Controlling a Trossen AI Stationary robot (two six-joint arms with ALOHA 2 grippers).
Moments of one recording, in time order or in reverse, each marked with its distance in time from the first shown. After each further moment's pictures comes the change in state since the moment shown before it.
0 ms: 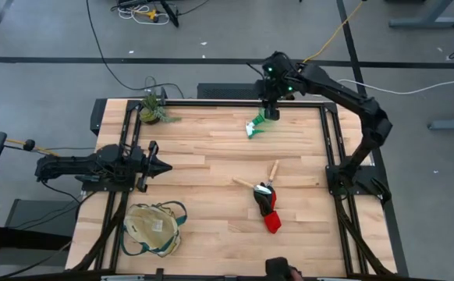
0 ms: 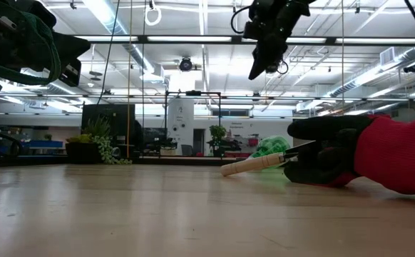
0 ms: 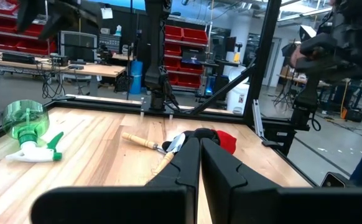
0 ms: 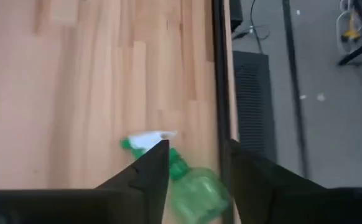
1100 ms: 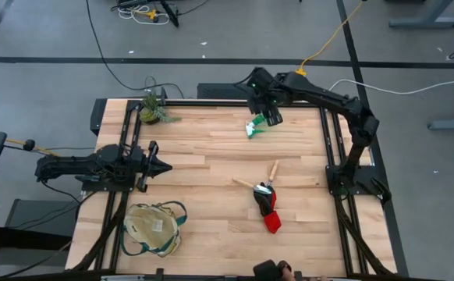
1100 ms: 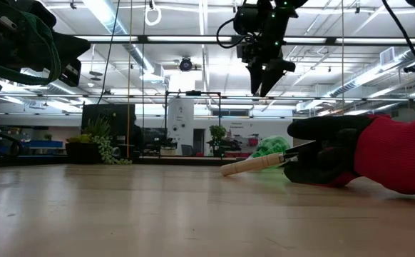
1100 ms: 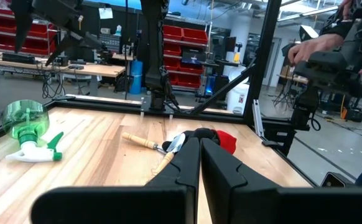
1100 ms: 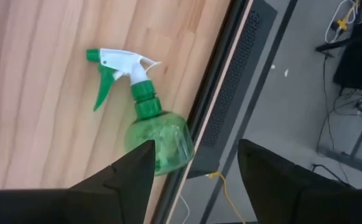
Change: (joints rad) left arm 0.000 0.000 0.000 0.000 0.000 0.000; right arm 0.097 0.112 0.039 -0.122 0.337 -0.258
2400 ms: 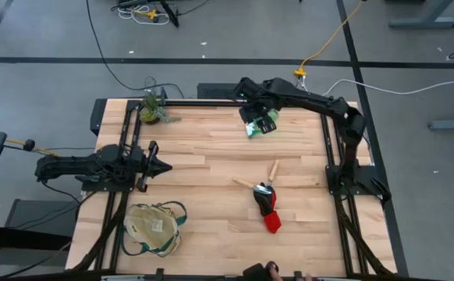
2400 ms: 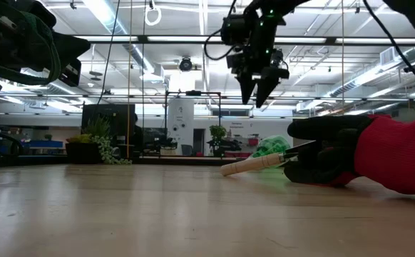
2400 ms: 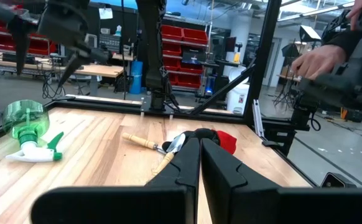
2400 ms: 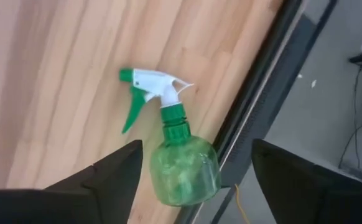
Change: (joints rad) left arm 0.000 0.000 0.000 0.000 0.000 0.000; right arm 0.048 0.118 0.045 -0.040 -0.025 0.005
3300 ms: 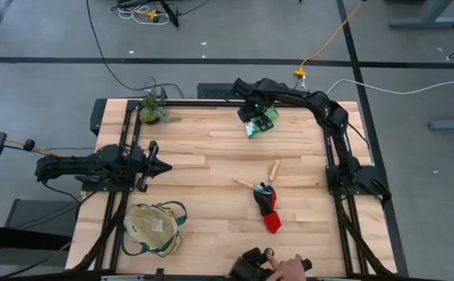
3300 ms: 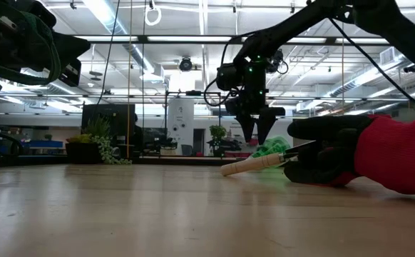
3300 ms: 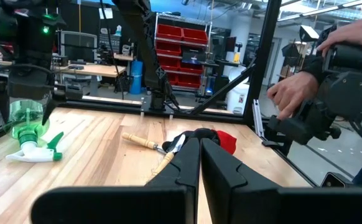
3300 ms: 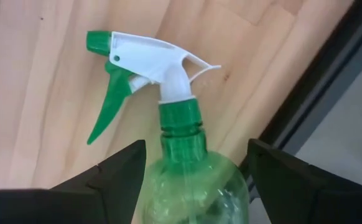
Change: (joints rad) left arm 0.000 0.000 0.000 0.000 0.000 0.000; right arm -0.117 0.221 -0.001 0.059 -0.056 -0.103
